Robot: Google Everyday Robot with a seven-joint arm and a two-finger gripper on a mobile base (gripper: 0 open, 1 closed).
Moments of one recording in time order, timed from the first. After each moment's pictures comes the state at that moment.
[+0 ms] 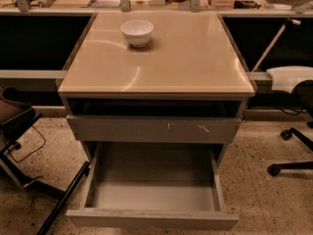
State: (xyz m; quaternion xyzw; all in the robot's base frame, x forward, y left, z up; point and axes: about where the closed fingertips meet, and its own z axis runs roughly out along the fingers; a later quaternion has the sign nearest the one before) arm 0.446 -0.050 1.179 -0.56 0.38 0.23 0.70
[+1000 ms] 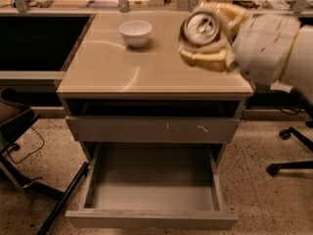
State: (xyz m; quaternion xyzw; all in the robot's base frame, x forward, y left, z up) arm 0.486 -0.075 1.049 -0.51 0.51 0.13 0.68
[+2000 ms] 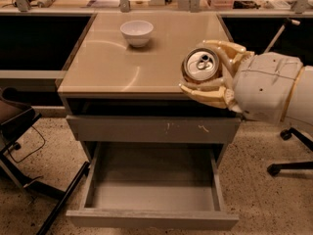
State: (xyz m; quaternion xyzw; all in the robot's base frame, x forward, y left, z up) arm 0.444 -0.078 1.006 -0.50 0.58 0.10 0.64
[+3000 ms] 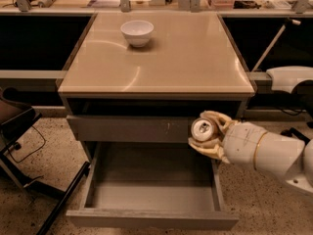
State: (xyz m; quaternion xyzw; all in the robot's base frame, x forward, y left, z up) arm 0.464 -0.116 0.813 -0.50 0.65 0.08 0.56
